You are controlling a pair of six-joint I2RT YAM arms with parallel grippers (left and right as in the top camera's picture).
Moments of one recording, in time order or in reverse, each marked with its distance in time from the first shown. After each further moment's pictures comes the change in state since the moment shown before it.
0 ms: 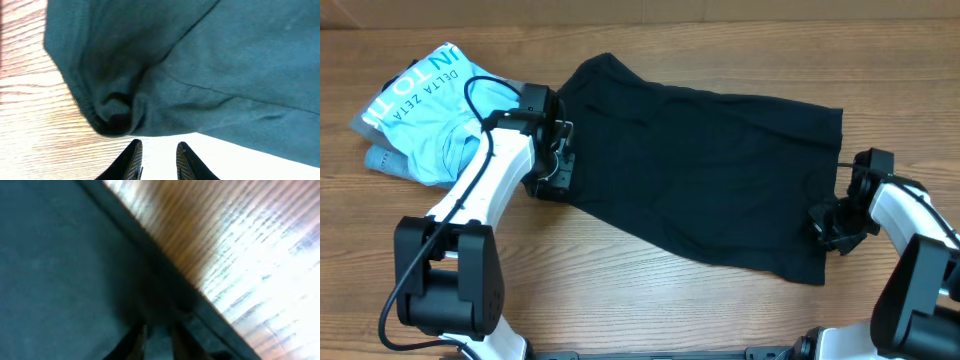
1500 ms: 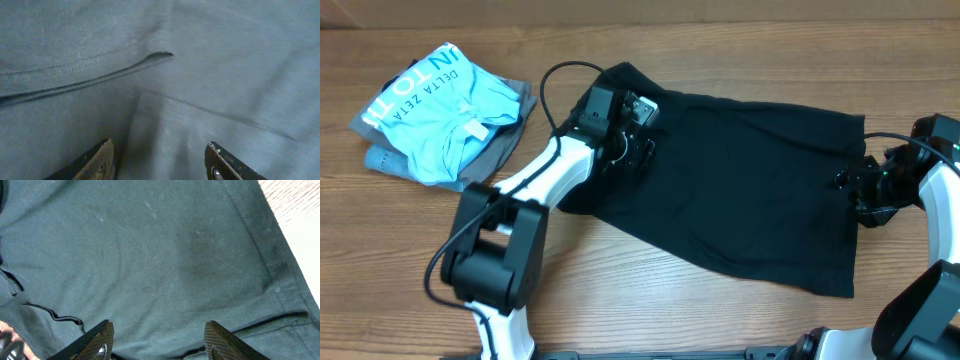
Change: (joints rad) left arm -0.239 0.151 -0.018 0.632 0.301 0.123; right arm -0.122 -0.050 0.342 -0.301 -0.209 -0.208
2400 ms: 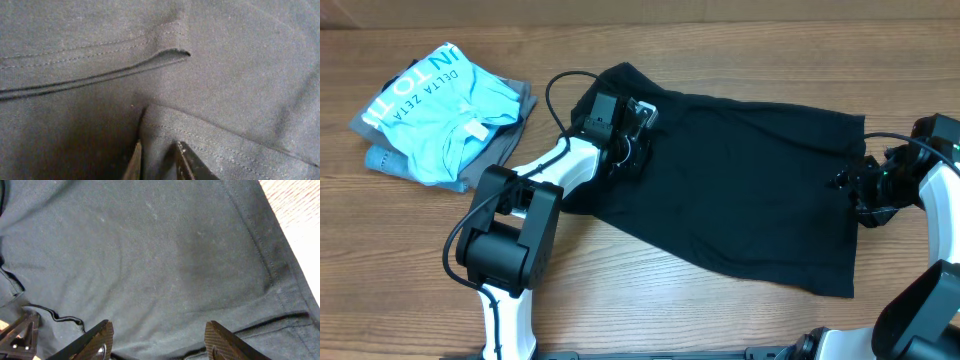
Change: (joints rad) left arm 0.003 0.123 0.002 0.109 0.032 -0.102; right arm 0.000 0.000 0.000 0.002 -0.002 -0.001
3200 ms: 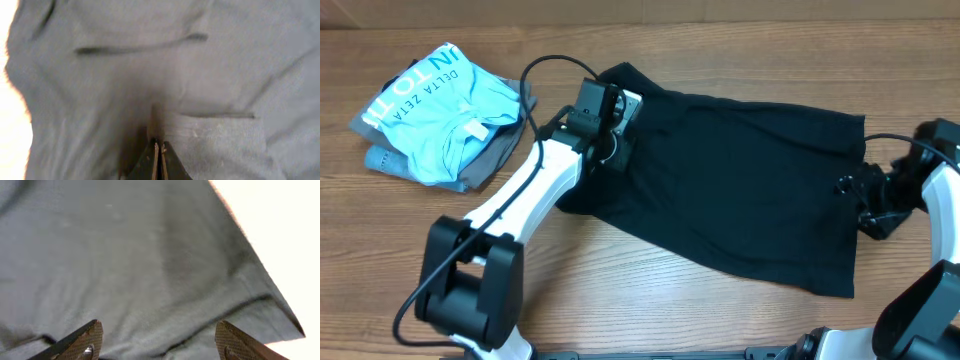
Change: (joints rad) left arm 0.000 -0.294 0.000 -0.334 -0.242 0.001; right arm -0.039 0.000 0.000 -0.072 0.110 0.052
